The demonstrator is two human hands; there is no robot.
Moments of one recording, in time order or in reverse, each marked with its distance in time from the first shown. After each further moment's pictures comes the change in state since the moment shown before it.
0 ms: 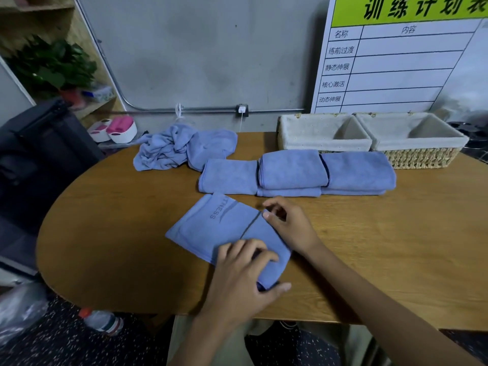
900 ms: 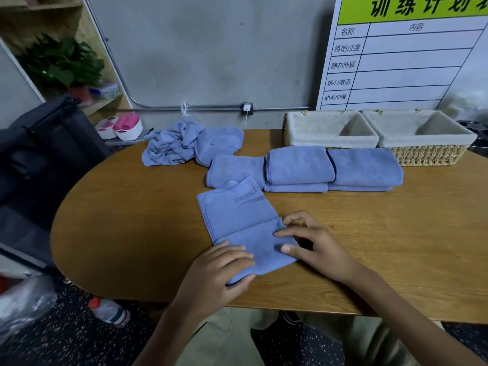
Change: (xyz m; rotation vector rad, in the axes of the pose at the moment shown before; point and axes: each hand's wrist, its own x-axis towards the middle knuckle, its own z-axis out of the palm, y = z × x) left_hand -0.031 -0.055 -0.023 -0.105 0.074 0.196; right_hand -0.060 -0.001 -0.034 -0.044 -0.270 -0.217
